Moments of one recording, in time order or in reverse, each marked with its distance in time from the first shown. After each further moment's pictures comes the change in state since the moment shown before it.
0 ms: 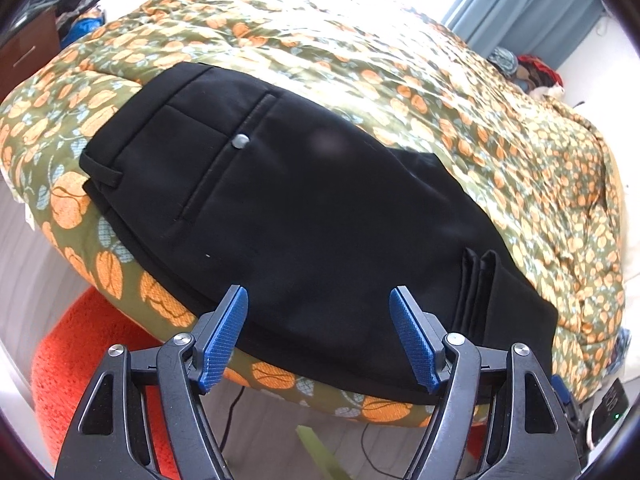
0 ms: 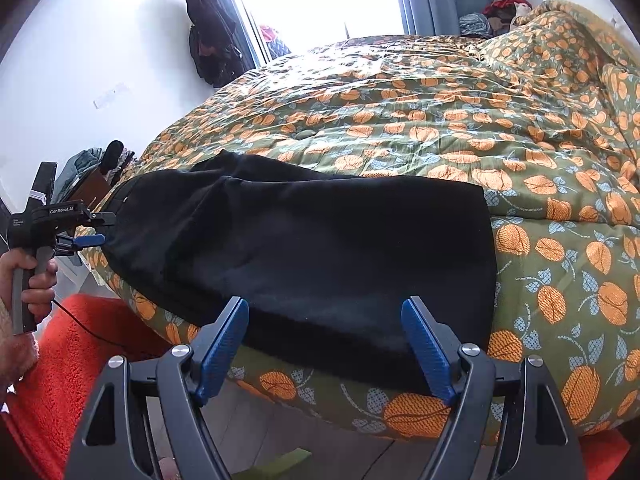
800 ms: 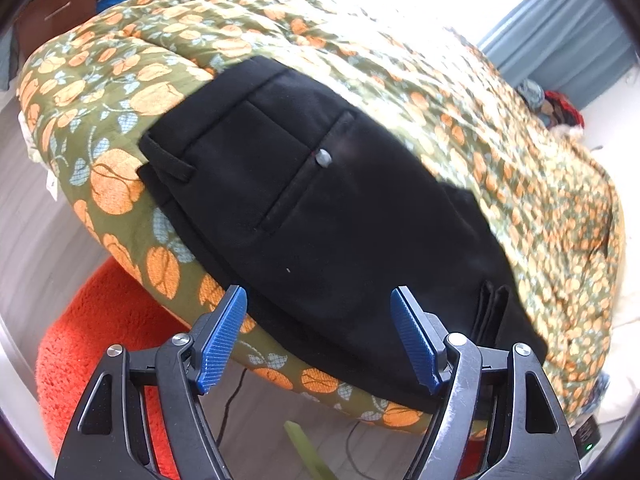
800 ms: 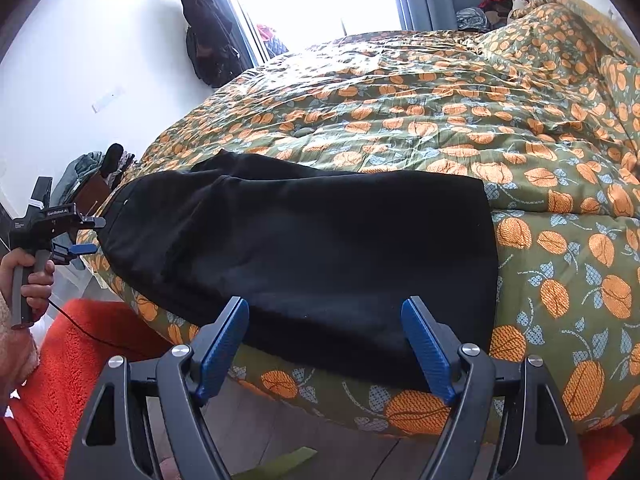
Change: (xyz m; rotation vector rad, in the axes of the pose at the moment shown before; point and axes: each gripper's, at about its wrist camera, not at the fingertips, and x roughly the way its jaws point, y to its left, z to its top) left arm -0.015 0.055 0.015 -0.175 -0.003 -0.015; right arm -0.002 -0.003 0.000 0.026 -0.004 0.013
